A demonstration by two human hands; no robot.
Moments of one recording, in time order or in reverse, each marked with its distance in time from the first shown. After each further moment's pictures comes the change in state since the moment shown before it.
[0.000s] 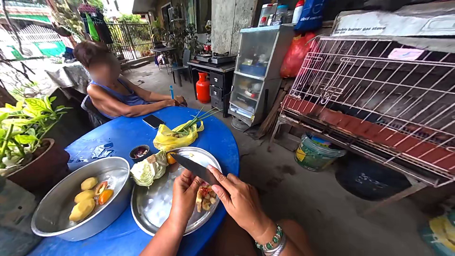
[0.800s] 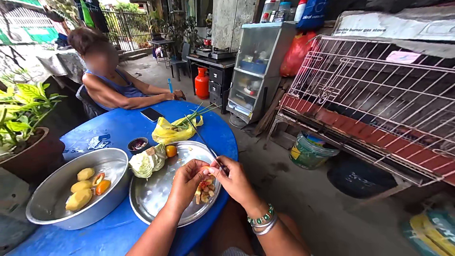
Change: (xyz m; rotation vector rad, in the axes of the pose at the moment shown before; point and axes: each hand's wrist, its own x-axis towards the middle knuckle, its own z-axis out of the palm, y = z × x) left_hand 0.007 0.010 -0.010 0.155 -0.202 -0.109; right_hand 0.032 0.005 0.006 0.568 -0.124 0.199
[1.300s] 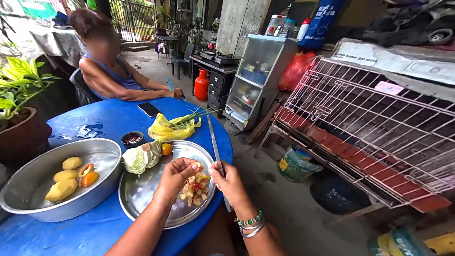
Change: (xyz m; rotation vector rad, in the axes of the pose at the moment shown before) left_hand 0.007 0.005 -0.008 -0.239 0.194 -0.197; right_hand 0.003 0.009 0.002 0.236 -0.014 0.257
